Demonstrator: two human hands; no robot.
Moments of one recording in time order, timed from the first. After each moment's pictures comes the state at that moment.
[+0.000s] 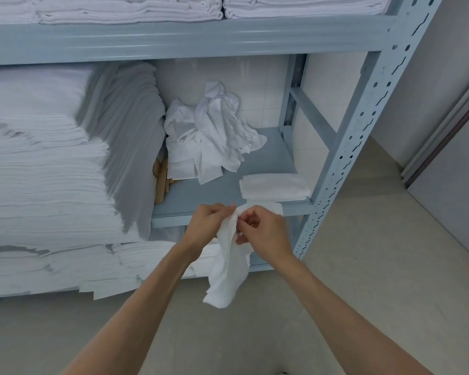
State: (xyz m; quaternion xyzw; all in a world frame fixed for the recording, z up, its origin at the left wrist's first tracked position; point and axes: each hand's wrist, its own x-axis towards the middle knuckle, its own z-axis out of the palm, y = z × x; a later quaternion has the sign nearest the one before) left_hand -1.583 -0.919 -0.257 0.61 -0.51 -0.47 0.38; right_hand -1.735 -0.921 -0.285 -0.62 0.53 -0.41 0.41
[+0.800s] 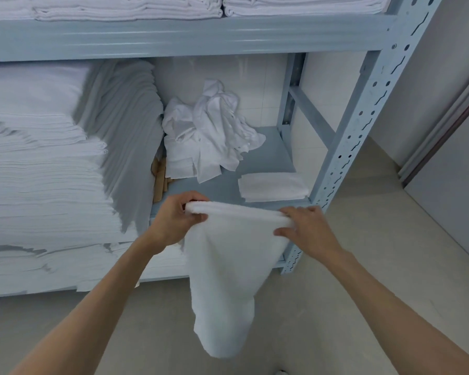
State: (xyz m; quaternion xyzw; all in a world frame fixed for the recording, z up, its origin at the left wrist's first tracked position) left_hand -1.522 -0.918 -0.246 0.57 -0.64 -0.35 0.37; right_hand -1.829 -0.946 -0.295 -0.78 0.59 -0.15 0.14
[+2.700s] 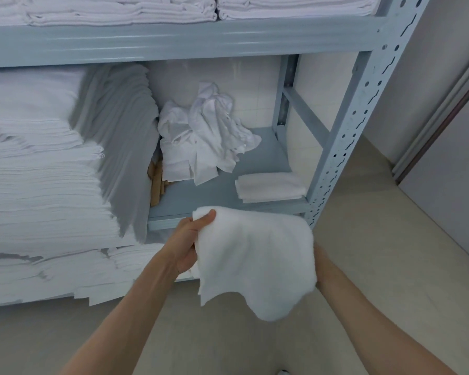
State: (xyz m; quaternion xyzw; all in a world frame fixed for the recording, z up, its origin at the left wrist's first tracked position) left_hand -1.552 -0.905 -0.274 0.49 -0.26 -0.69 0.46; right_hand -1.827 -0.915 -0.336 -0.15 0.51 -0.40 0.75
